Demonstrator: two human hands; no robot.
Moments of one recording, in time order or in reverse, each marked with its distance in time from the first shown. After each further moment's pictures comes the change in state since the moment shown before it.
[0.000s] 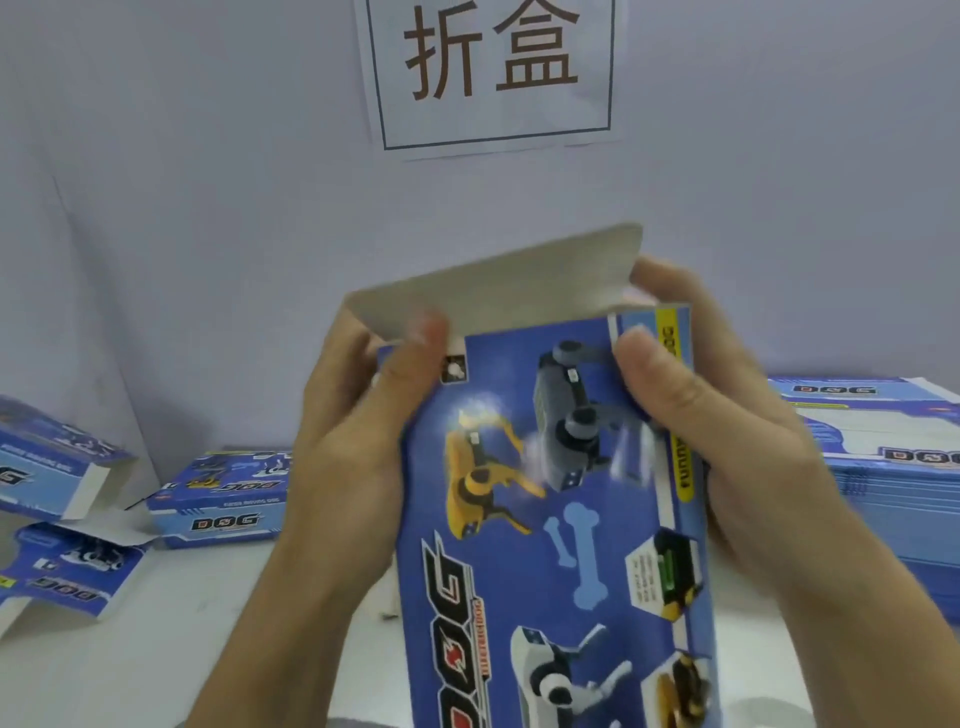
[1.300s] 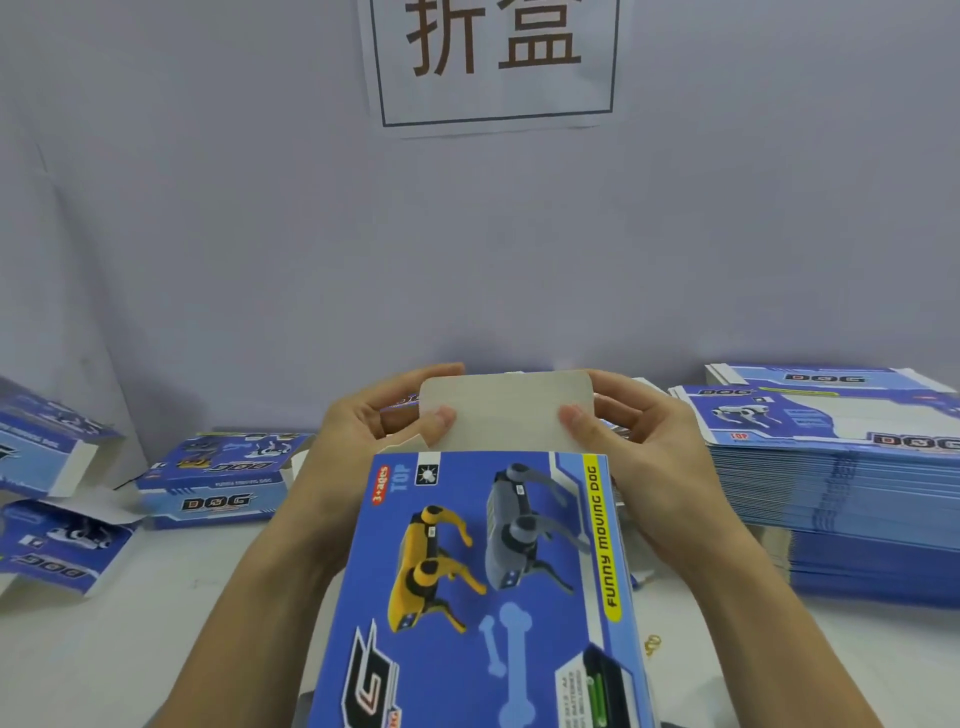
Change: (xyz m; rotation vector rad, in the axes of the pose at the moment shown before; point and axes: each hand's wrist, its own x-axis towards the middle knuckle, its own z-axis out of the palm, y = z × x) left_hand 0.002 -0.035 -0.030 0.051 -0.186 -0.463; right_hand -0.007 0.080 -0.022 -0.122 0.253 0.174
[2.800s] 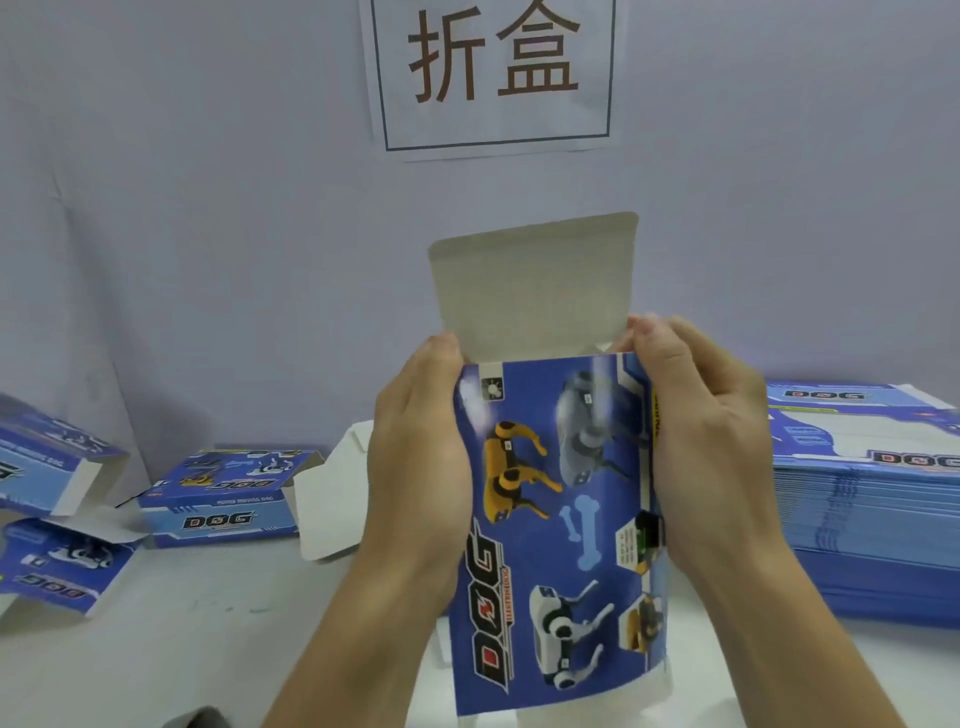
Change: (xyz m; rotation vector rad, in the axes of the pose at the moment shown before) left_hand -0.024 0.038 0.072 -0.087 0.241 0.150; right_hand -0.004 -0.053 0.024 -0.132 0.250 -0.256
